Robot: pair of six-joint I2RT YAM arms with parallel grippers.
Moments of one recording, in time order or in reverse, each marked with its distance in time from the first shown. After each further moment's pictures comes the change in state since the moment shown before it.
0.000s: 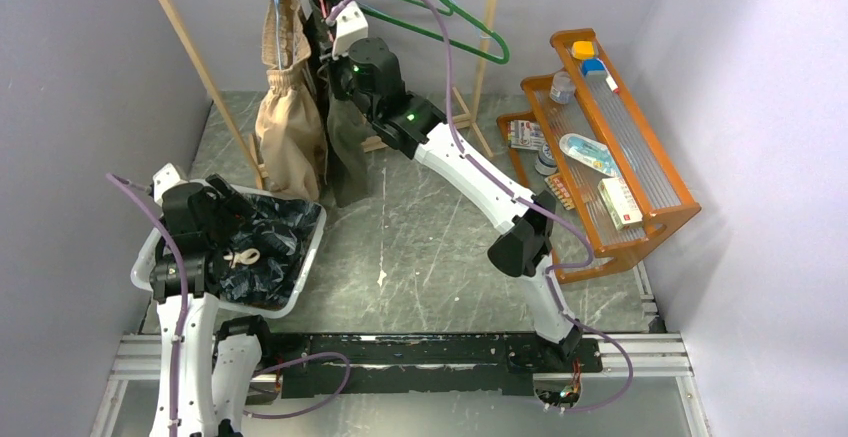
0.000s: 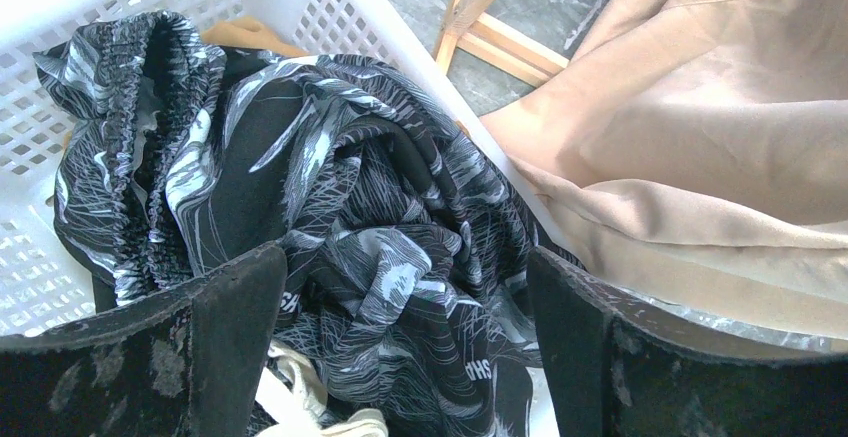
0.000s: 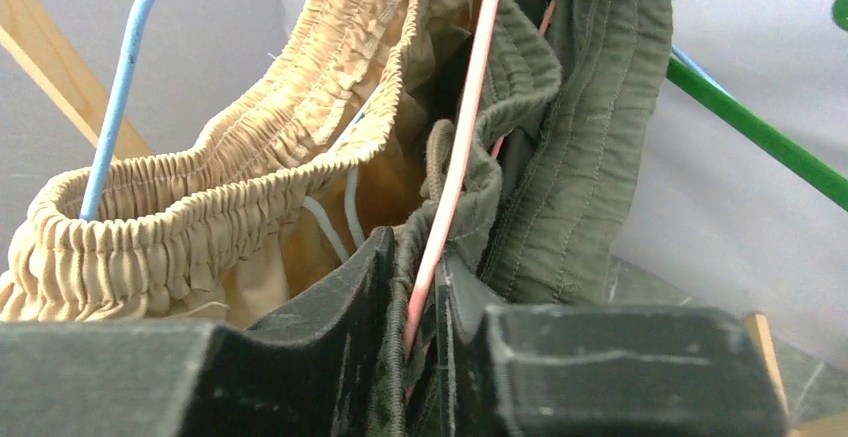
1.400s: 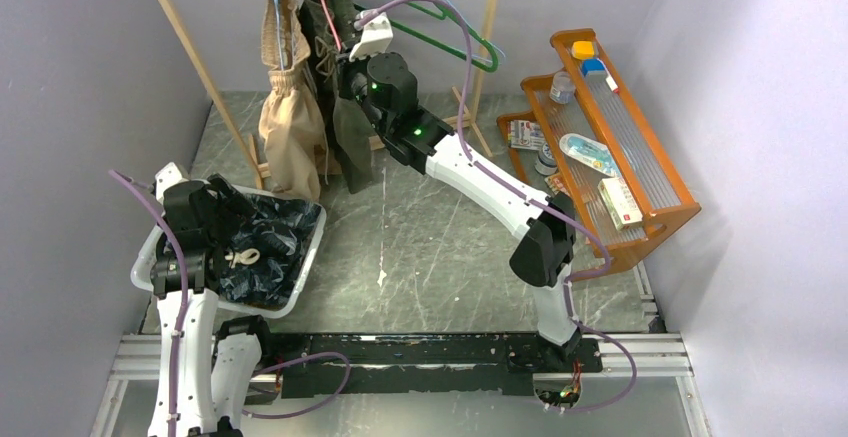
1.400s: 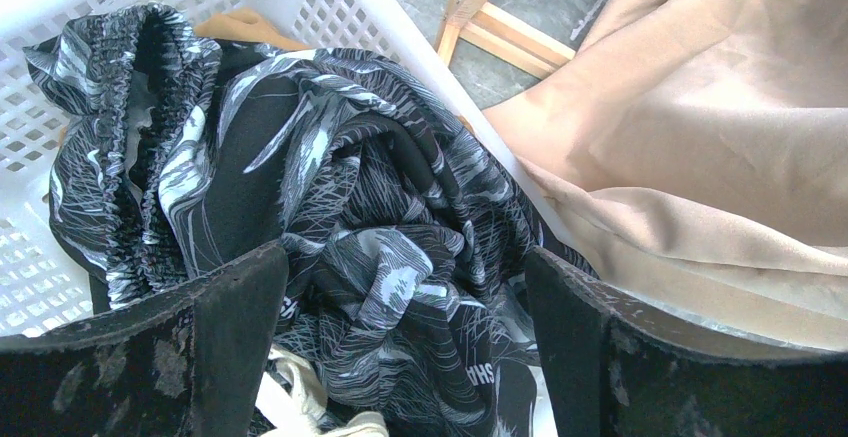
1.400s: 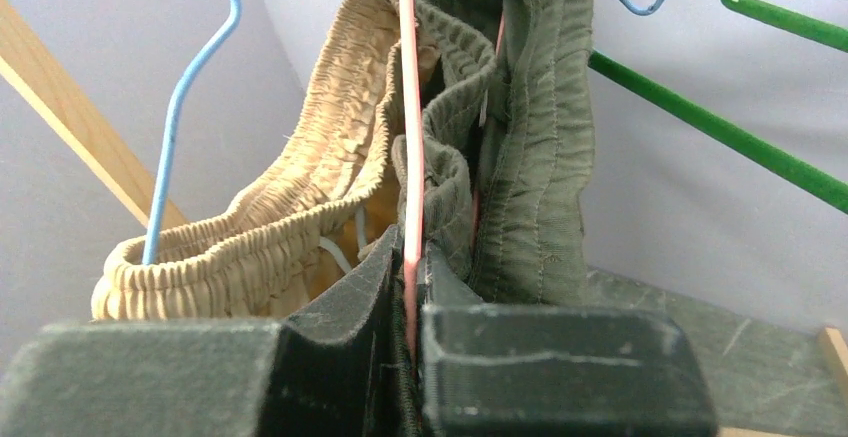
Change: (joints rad) left arm 0.000 0.022 0.000 0.000 0.005 0.004; right arm 0.006 -0.160 -0.341 0.349 0.067 0.105
